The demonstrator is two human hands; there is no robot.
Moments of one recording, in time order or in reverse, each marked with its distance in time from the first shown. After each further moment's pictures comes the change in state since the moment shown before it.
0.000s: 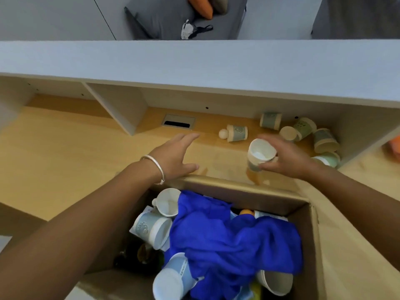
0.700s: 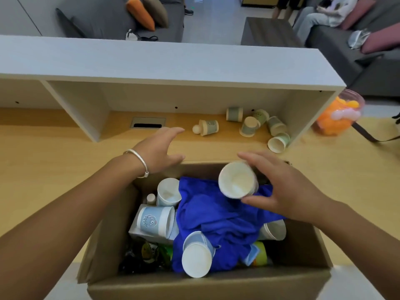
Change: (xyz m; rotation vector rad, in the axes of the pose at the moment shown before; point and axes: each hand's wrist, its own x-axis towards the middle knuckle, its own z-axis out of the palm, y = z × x) left_hand -0.023 -0.036 -0.006 -0.111 0.036 0.248; right_hand -0.159 -0.169 0.009 -0.143 0.164 -0.081
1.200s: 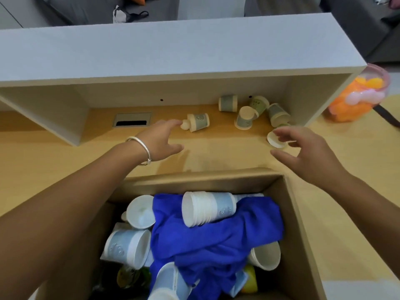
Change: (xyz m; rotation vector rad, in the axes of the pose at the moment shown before) left_hand 0.107 0.012 0.033 0.099 -0.145 -0.120; right_hand 0.035 0.147 -0.010 0.119 0.226 0.369
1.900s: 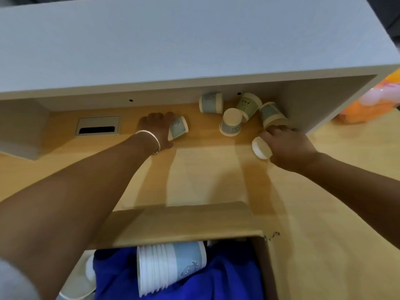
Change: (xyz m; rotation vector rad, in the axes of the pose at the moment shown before) left_hand 0.165 0.006 0.069 0.416 -0.014 -0.100; right_hand 0.121 0.139 0.056 -0.804 -0.384 -0.131
